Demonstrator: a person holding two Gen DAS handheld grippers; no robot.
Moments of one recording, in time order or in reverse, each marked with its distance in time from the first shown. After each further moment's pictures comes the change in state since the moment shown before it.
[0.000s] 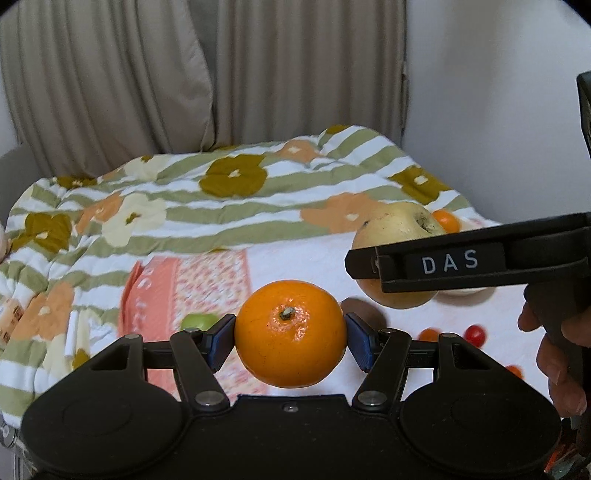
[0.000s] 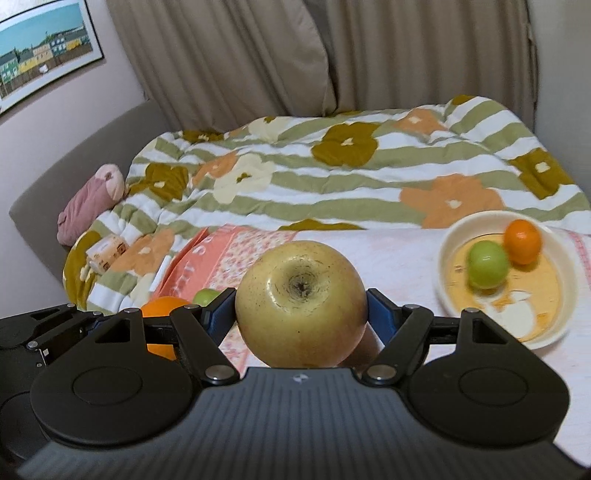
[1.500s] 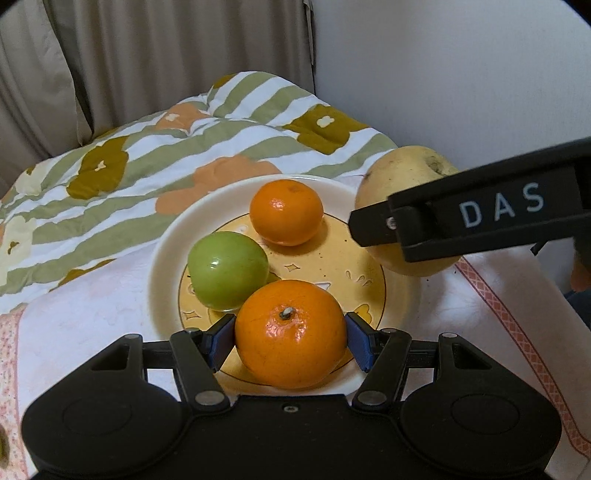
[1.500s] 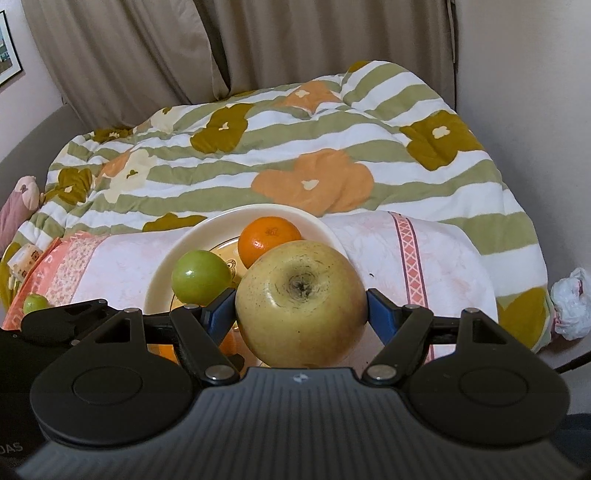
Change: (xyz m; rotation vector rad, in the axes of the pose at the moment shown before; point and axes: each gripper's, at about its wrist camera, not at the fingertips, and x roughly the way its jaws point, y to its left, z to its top) left arm 0.184 -0.216 0.047 0.171 0.169 -0.144; right arm 0.025 -0.279 0.022 0.072 0.094 -0.153
